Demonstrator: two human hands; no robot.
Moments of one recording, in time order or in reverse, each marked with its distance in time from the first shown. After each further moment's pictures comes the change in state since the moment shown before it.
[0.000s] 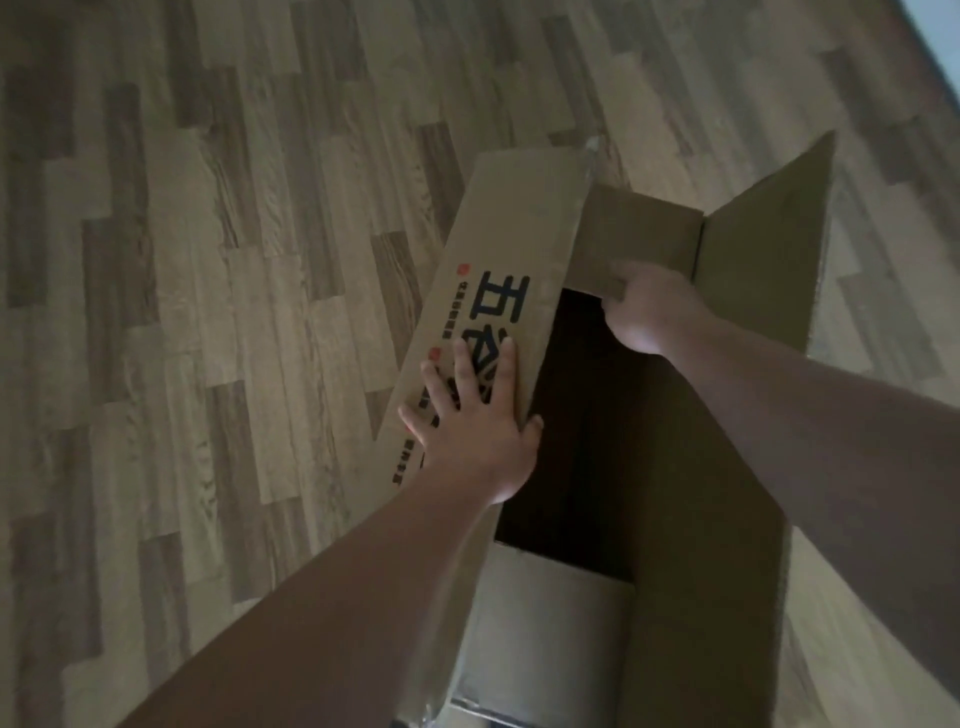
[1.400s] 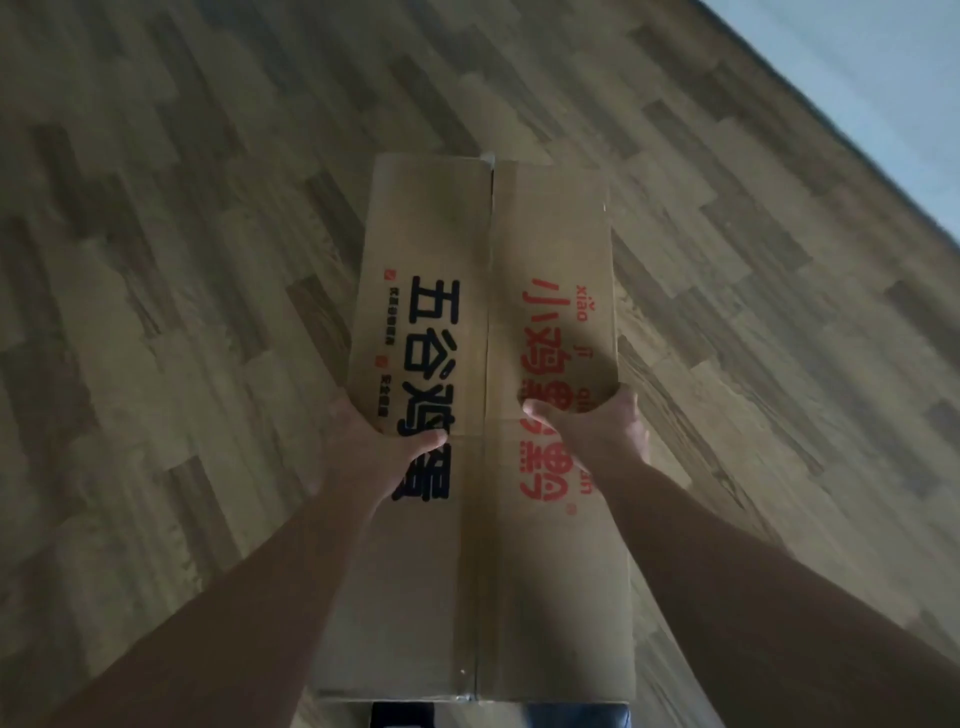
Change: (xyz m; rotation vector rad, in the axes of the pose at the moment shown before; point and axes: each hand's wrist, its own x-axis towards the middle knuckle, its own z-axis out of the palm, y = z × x) left_hand -0.031 -0.048 0.022 -0.535 0.202 -0.143; right_hand -0.172 0.064 0.116 0.903 0.169 0.631
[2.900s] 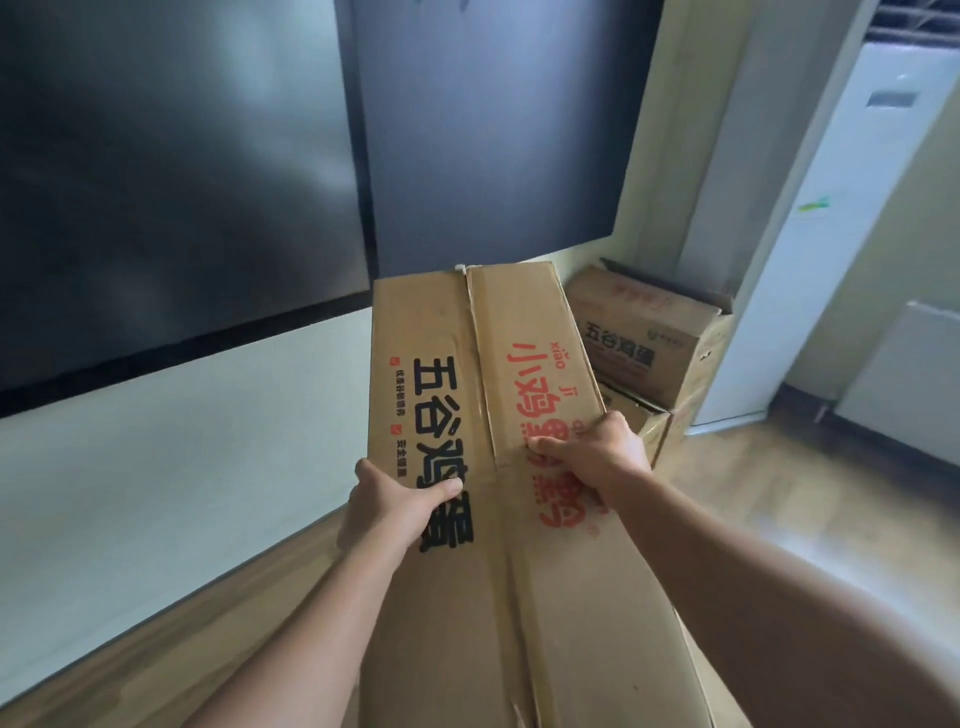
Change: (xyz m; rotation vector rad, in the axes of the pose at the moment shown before) left_hand -1.268 0.297 0.463 0.563 -1.010 1.210; right_hand -0.661 0.819 -0.930 0.838 1.231 0.732
